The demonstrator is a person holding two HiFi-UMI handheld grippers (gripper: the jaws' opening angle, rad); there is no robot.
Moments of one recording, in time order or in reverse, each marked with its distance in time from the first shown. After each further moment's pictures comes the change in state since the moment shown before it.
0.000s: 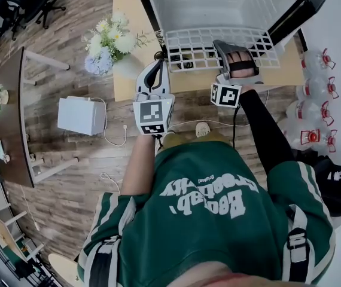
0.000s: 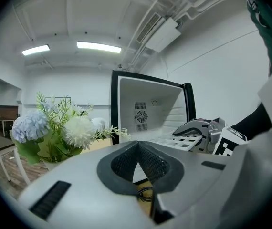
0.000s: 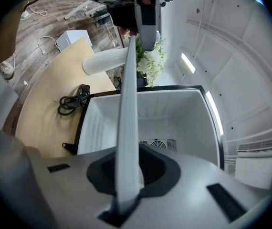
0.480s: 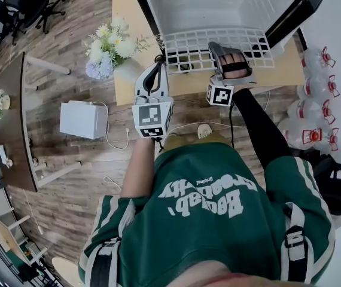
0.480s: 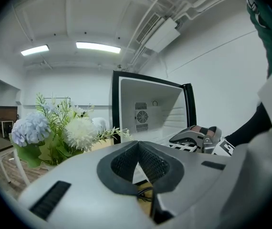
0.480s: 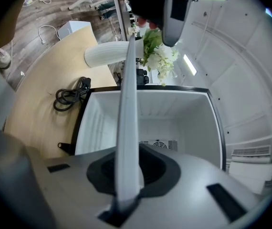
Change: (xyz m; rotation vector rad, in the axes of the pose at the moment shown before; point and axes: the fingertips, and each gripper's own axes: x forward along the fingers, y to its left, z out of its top) left arm 0.001 0.005 0.002 0.008 0.000 -0.008; right arm 0.018 0.021 0.005 -0.054 0.032 -0.053
